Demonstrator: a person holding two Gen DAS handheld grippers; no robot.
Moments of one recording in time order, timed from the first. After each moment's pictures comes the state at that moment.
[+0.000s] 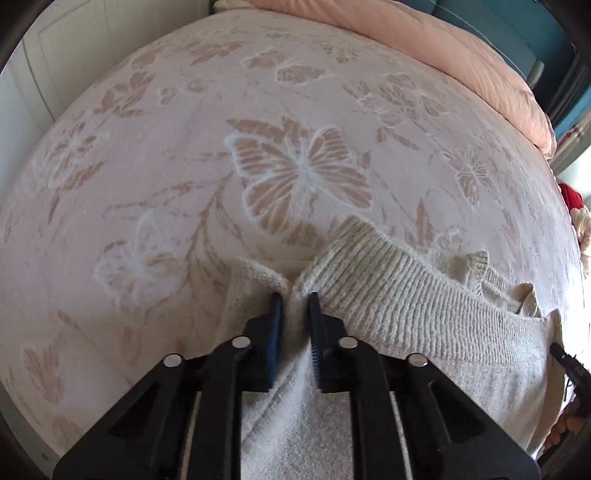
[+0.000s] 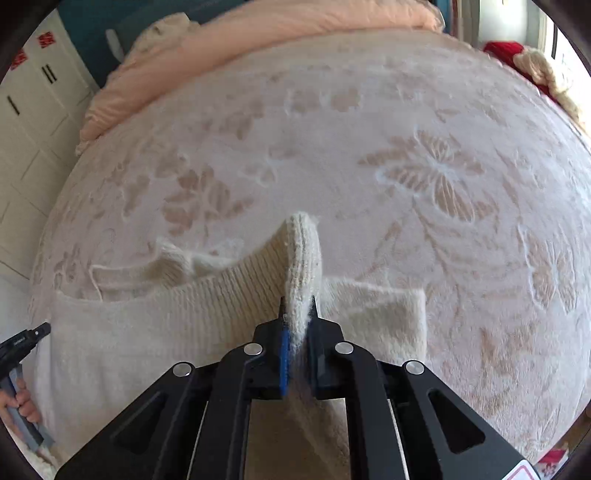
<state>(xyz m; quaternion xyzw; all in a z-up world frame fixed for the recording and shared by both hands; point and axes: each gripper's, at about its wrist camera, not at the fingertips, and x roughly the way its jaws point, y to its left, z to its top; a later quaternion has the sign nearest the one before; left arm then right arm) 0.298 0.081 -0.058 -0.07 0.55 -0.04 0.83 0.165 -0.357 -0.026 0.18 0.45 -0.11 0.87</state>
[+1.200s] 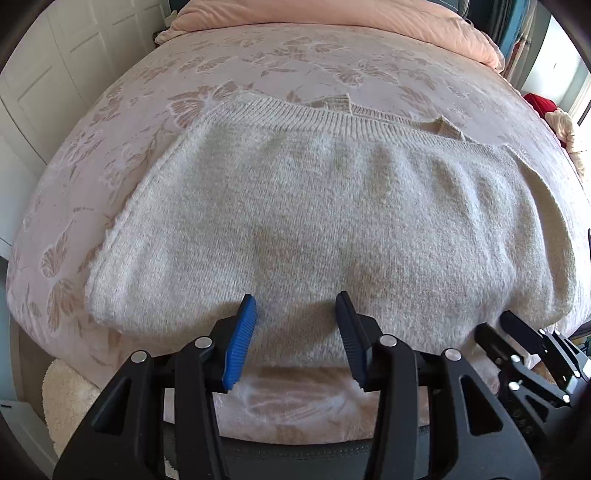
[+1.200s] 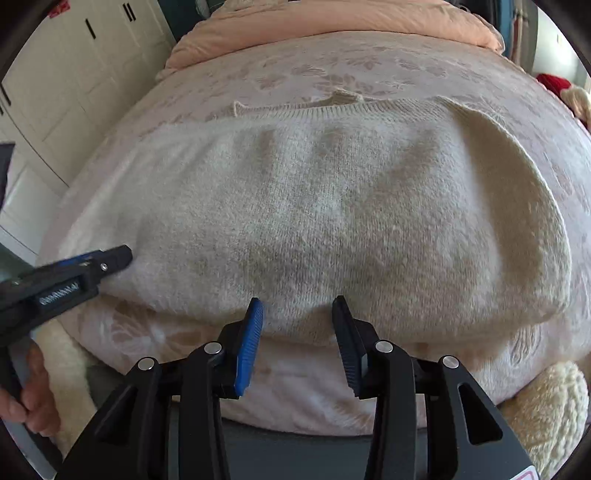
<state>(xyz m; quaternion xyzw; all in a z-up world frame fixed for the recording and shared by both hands) 0.109 -0.009 -0.047 0.05 0.54 -0.09 0.84 0.012 -0.189 -0.057 0.15 0.51 -0.01 0.85</state>
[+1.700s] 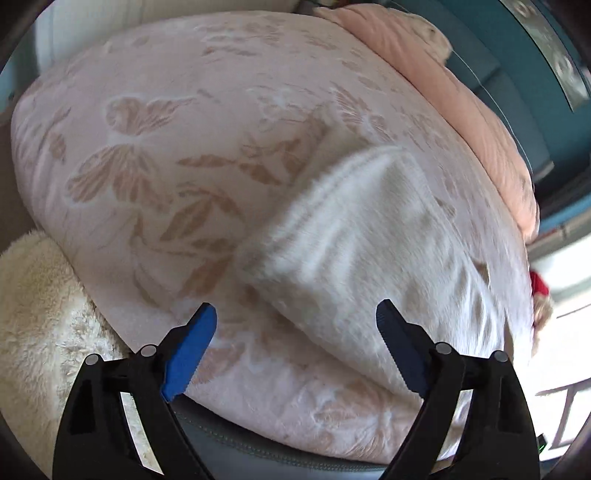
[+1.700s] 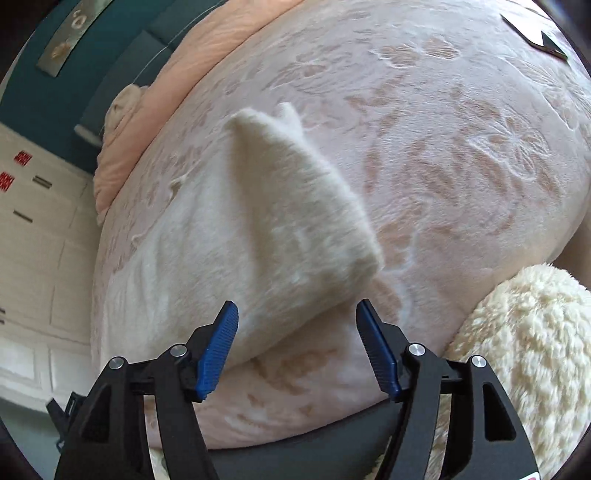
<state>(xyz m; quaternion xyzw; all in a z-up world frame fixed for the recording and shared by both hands) 0.102 0.149 -0.071 -0.30 0.51 0.03 0.80 -0.032 -0.351 -0.089 0.42 0.44 -0.15 0.78</state>
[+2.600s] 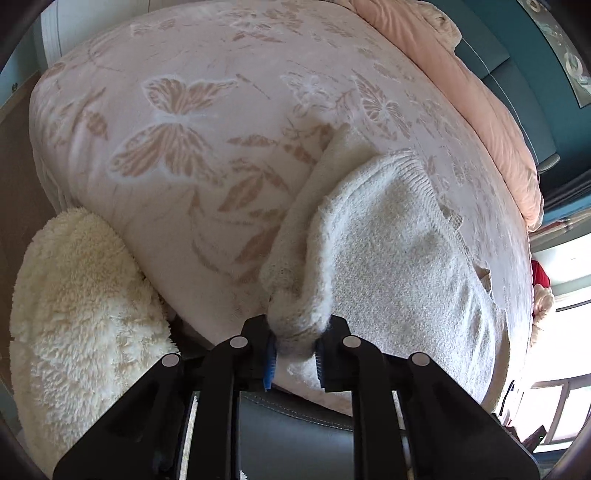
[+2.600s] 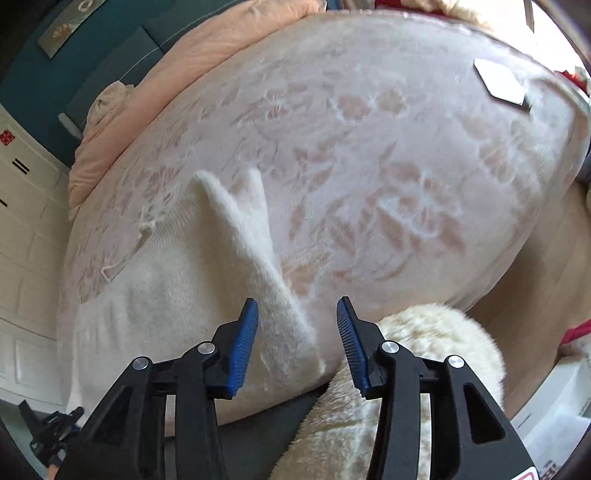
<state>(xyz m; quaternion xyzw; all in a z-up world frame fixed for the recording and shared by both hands) 0.077 0.165 -0.054 -0.27 0.55 0.02 0.79 -0.080 -0.364 -0.008 0.29 0.42 -0.21 0.83</state>
